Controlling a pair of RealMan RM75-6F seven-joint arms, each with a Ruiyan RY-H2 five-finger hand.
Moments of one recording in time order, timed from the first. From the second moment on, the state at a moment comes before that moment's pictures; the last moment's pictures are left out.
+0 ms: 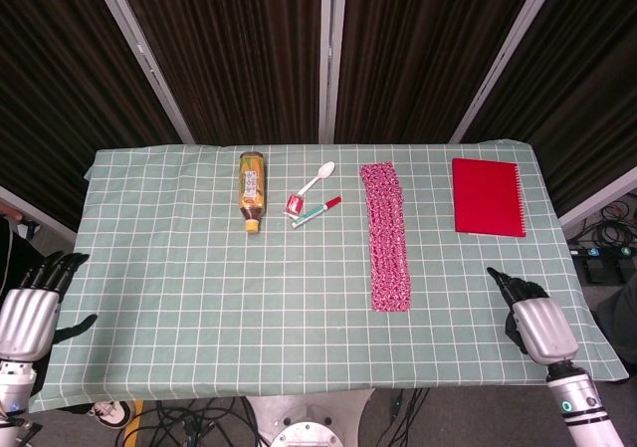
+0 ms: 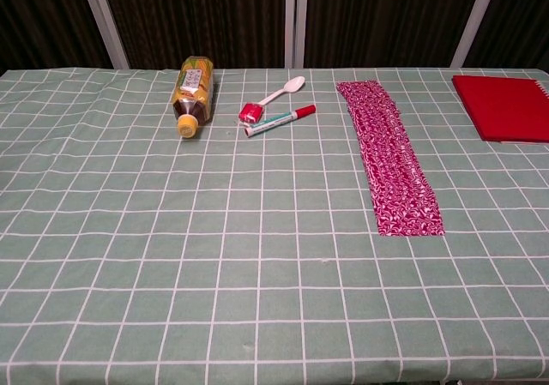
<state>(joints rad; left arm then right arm) -0.09 -1.17 -0.04 -1.55 1.58 1.56 0.05 0.18 -1.16 -0.01 -1.61 -1.57 1.32 -0.09</state>
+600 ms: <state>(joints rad) -0.08 -1.17 -0.03 -1.52 1.57 1.56 0.01 0.23 -1.32 -0.08 -1.62 -1.54 1.11 -0.42</state>
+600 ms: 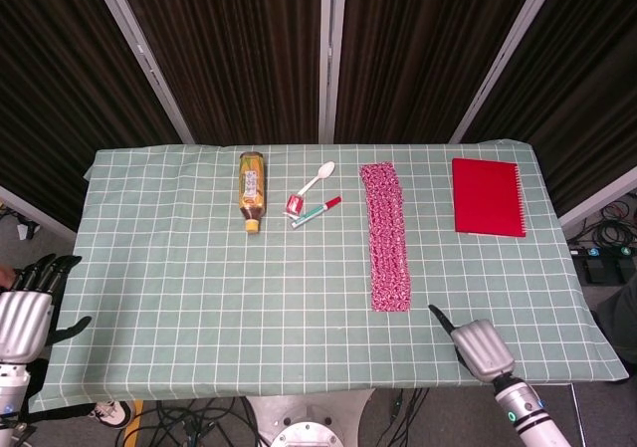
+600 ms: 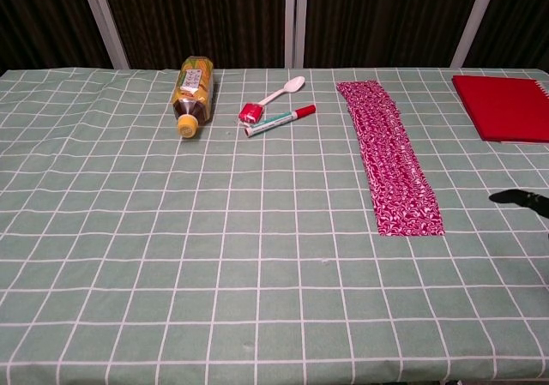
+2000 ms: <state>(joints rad) -0.08 -1.17 -0.04 -1.48 1.54 1.54 -0.04 0.46 -1.44 -0.05 -1.70 -1.06 0.94 -0.76</state>
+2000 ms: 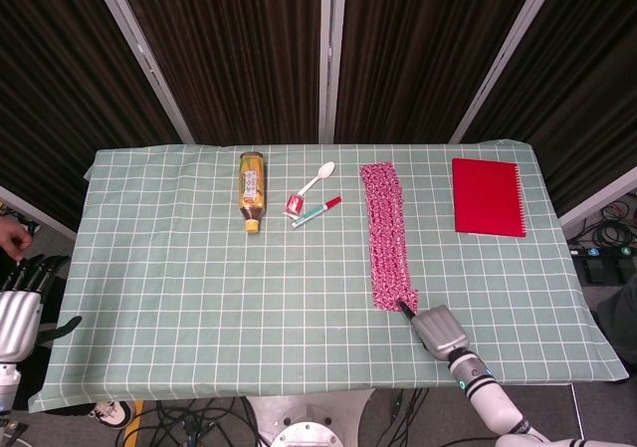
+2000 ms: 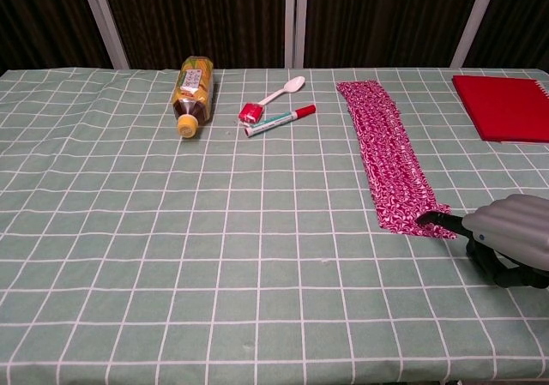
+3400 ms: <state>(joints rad) -0.08 -1.17 -0.04 -1.50 1.54 1.53 -0.01 0.41 -1.28 -0.09 -1.74 -1.20 1.08 -0.53</state>
